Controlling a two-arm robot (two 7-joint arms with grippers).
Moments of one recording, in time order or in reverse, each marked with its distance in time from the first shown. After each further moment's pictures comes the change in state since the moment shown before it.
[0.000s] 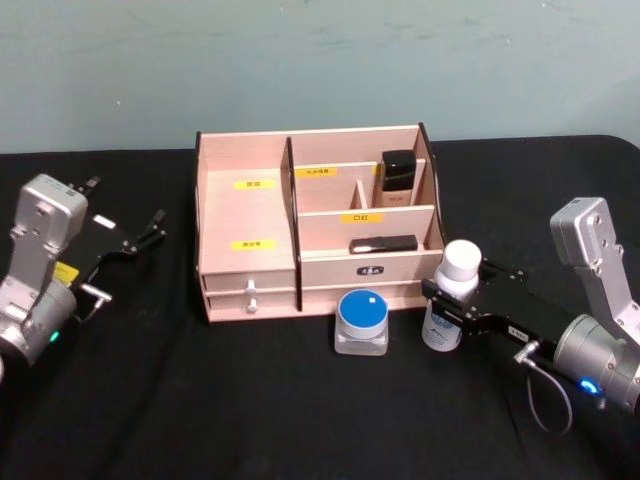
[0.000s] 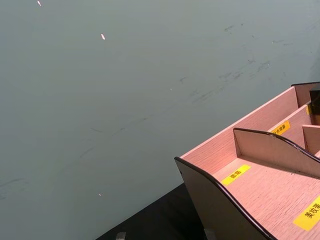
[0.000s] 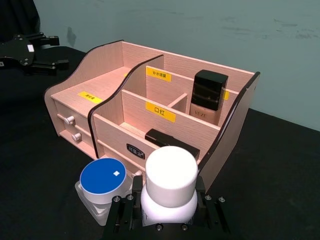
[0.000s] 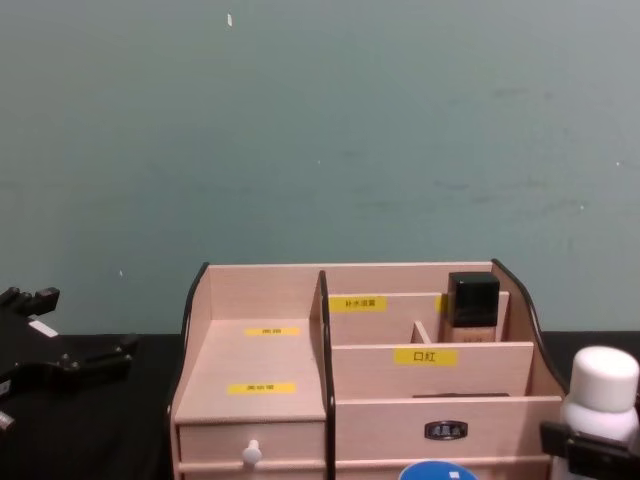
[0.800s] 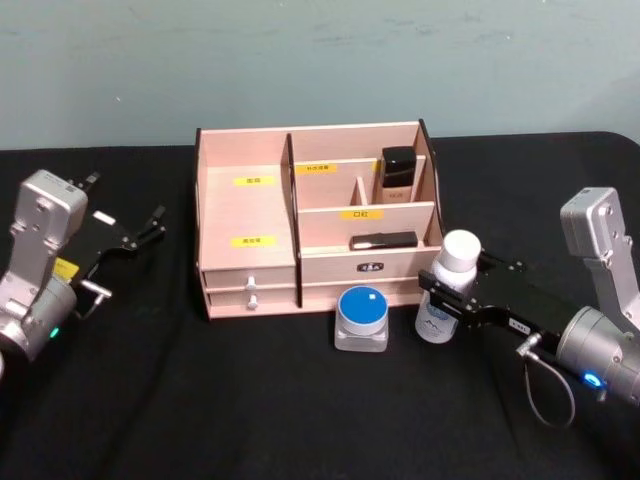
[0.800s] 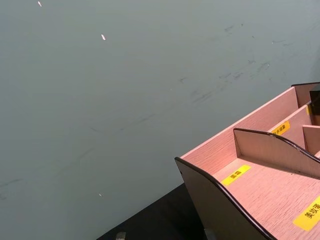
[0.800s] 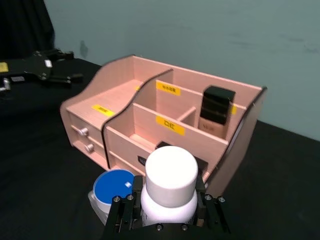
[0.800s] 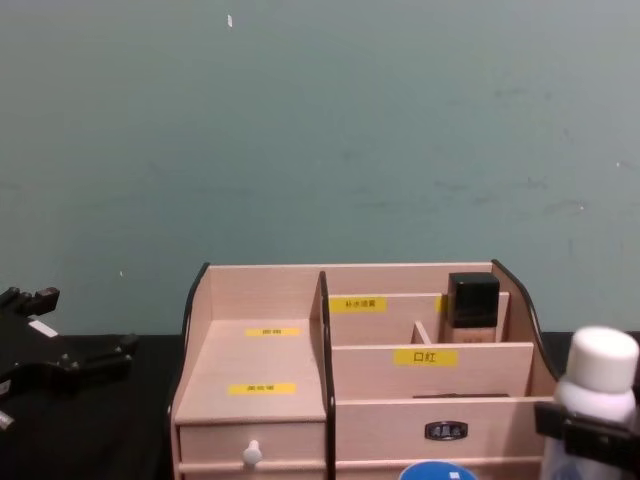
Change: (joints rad) left arm 0.000 0.000 0.000 0.000 0.000 0.000 0.000; right arm -0.007 0.003 0.015 -0.021 0.026 -0.015 0.041
